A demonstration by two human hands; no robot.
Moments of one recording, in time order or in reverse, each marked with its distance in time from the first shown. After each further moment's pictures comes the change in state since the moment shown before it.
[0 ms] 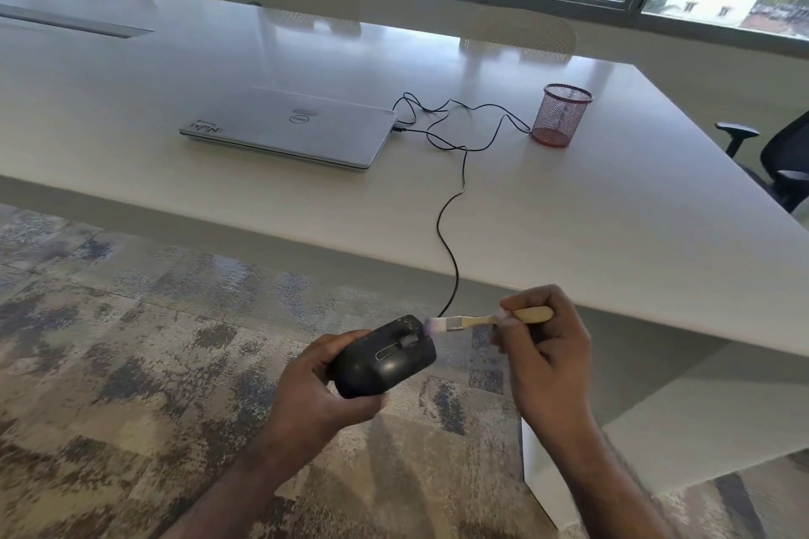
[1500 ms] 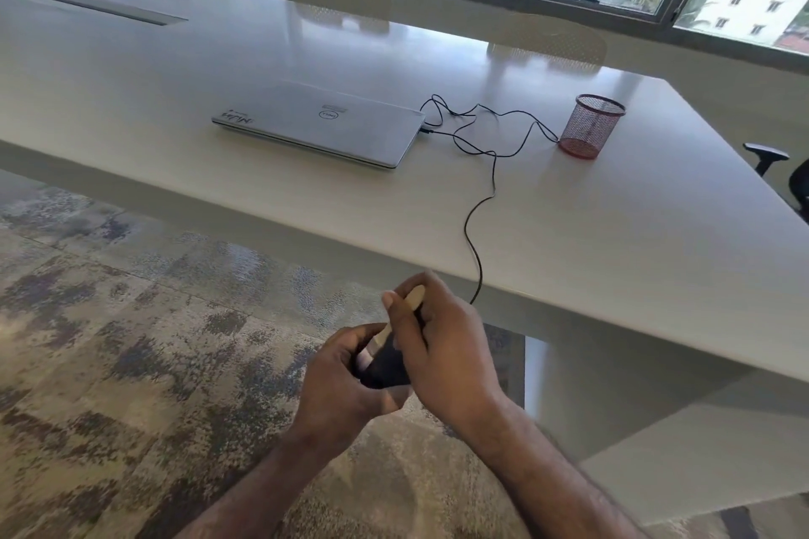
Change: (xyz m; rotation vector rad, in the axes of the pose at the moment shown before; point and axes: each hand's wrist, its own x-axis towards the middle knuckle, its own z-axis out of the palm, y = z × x) left_hand 0.002 0.001 0.011 -0.080 0.064 -0.052; right_hand -0.001 -0.024 0.088 -0.342 -0.400 -0.061
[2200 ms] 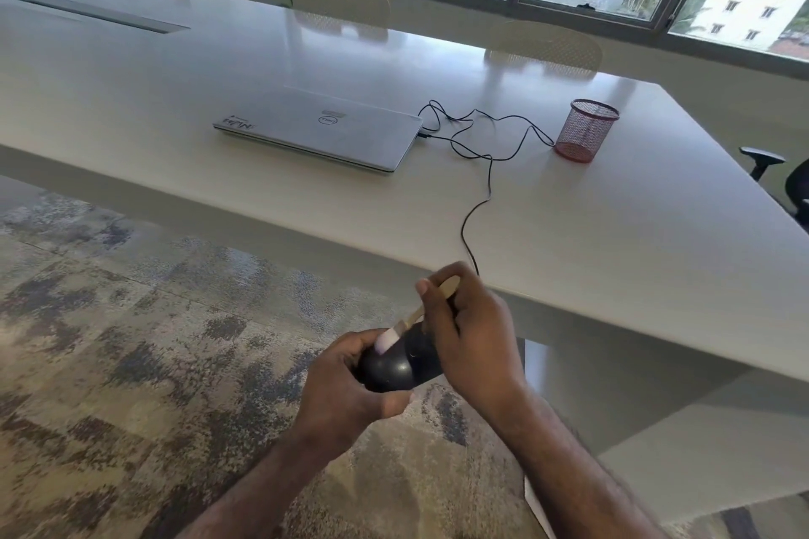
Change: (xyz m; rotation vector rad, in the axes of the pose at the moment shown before) left_hand 0.001 -0.005 0.000 -0.001 -0.014 -0.009; right_hand 0.005 0.012 -0.021 0.020 0.087 0.053
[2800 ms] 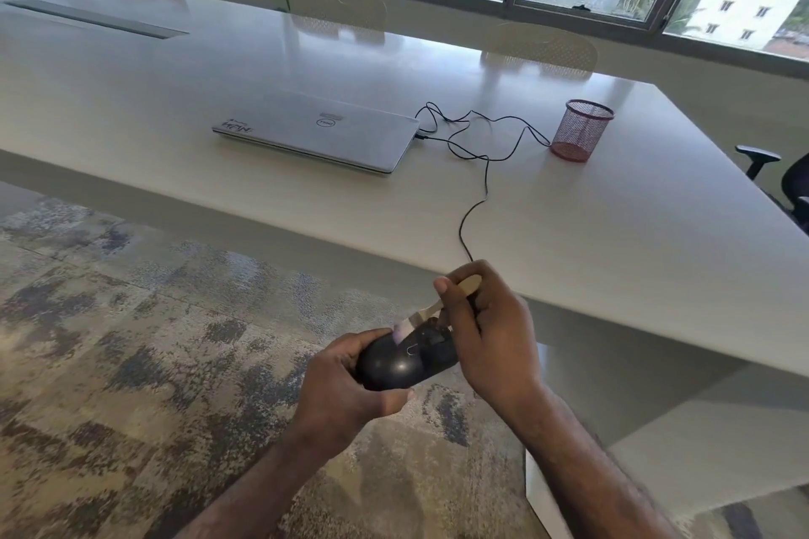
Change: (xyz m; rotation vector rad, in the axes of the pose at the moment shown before) left_hand -0.003 0.003 -0.005 0.071 -0.018 0.031; right_hand -0.003 0.004 -0.015 0.038 0.064 -0.031
